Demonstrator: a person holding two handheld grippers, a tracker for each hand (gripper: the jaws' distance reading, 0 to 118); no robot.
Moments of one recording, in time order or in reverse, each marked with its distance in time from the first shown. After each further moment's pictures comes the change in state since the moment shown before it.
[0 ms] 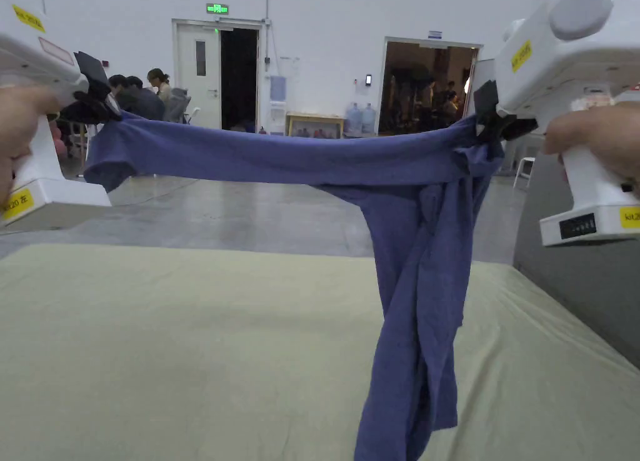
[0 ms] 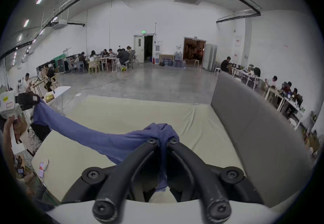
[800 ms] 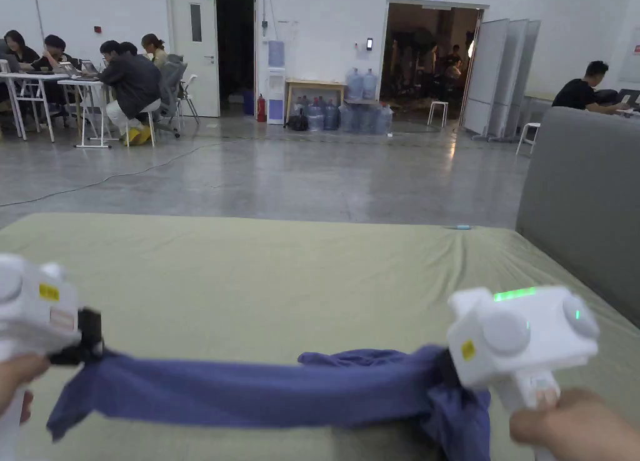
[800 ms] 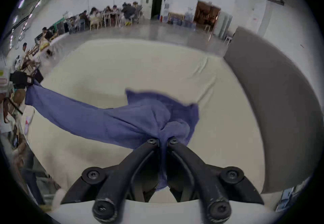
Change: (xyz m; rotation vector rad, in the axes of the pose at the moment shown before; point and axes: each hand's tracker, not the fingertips) left arm -0.168 -0.270 -0.047 -0.545 0.271 -0.075; right arm -0.051 -0.347 -0.094 -0.471 0.088 0.109
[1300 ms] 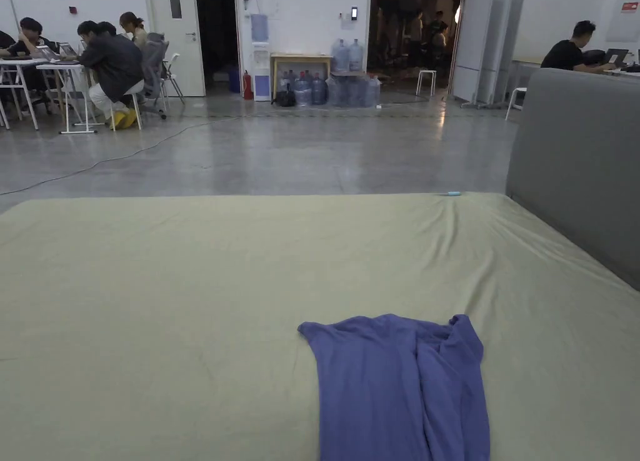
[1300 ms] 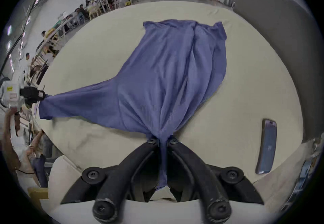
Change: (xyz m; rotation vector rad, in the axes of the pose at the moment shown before) left arm -0.078 -0.184 0.000 -0.176 0.071 0.070; right arm -0.041 -0.188 -0.014 -0.157 0.137 -0.165
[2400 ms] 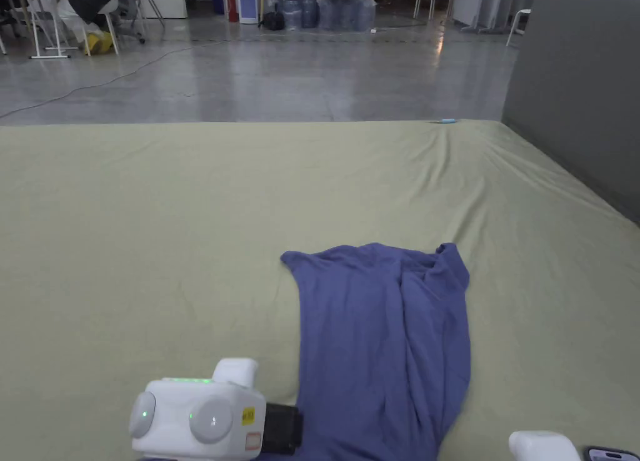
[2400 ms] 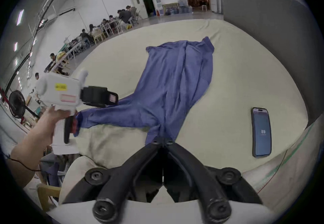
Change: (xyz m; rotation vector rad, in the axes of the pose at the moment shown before) left arm 0.225 -0.037 -0.117 0.007 -0.096 -0.529; right arm 0.037 -0.037 0.070 0.178 0.090 -0.097
